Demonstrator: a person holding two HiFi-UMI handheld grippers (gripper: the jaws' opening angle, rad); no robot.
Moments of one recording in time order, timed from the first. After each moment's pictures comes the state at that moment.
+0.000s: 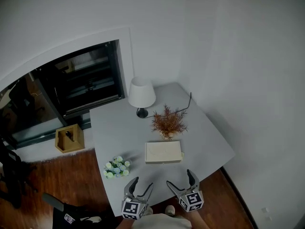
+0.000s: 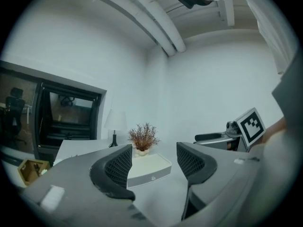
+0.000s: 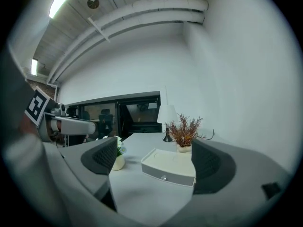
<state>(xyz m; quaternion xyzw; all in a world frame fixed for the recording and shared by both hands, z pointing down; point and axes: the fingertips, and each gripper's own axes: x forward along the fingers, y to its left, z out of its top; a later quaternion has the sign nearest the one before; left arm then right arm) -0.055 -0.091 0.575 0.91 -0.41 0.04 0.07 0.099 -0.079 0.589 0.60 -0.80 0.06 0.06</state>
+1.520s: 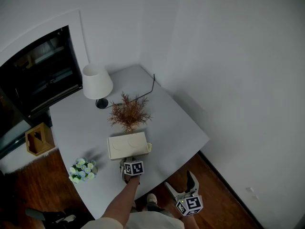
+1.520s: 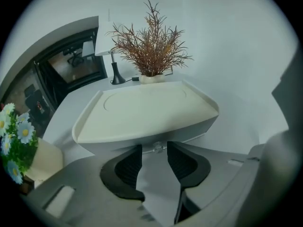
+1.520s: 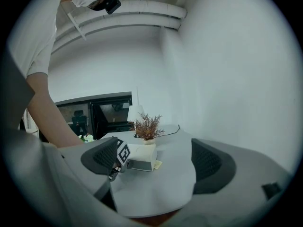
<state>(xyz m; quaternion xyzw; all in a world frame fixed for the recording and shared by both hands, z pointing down) 0.079 -0.224 0.814 0.74 -0.49 0.39 0.24 0.230 -0.007 0.586 0.71 -0.69 0.10 0.05</state>
